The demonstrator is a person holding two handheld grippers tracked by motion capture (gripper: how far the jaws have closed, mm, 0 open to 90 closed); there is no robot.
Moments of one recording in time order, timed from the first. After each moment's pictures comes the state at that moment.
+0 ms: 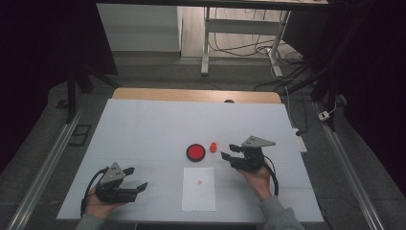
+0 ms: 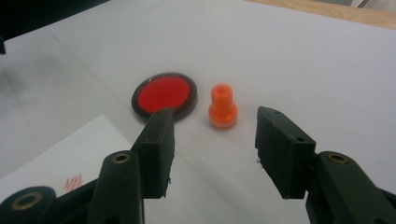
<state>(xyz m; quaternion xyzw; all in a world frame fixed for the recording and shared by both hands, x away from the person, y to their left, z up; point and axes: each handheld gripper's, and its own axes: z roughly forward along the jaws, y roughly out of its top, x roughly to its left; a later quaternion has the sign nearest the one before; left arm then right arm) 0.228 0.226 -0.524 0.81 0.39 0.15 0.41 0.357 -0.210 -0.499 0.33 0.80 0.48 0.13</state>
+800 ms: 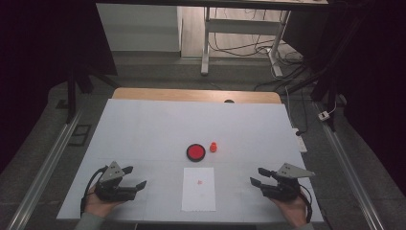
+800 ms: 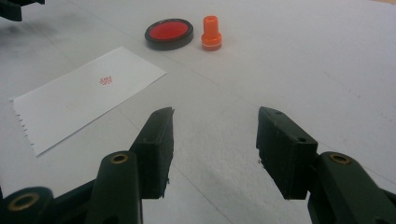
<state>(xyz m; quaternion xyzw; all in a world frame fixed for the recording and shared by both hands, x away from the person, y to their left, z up) 0.232 0.230 -0.526 0.80 0.40 0.16 0.41 0.280 -0.301 -0.501 0.32 0.81 0.47 0.15</state>
